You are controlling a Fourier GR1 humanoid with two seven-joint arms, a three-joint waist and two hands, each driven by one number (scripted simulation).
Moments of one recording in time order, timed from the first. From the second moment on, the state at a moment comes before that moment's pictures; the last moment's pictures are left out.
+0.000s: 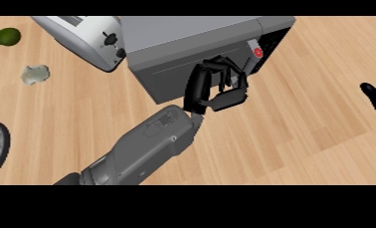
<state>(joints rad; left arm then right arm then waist) -0.87 0.00 -0.81 -0.86 0.90 0.62 -0.59 0.05 -0.42 -0.17 -2.06 -0.67 0.47 -0.07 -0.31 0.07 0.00</state>
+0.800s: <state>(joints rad) -0.88 0.00 -0.82 -0.85 0.96 0.63 -0.68 0.02 -0.47 -0.21 -2.07 -0.75 0.46 -0.02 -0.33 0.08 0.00</state>
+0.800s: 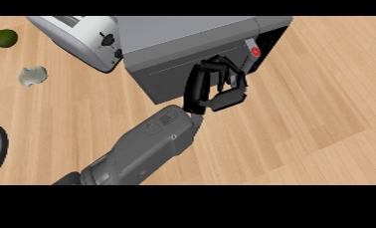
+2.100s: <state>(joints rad) -0.90 0.00 -0.86 -0.82 1.04 0.61 -0.76 -0.02 -0.56 -0.22 -2.06 -0.91 0.52 0.04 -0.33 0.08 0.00</state>
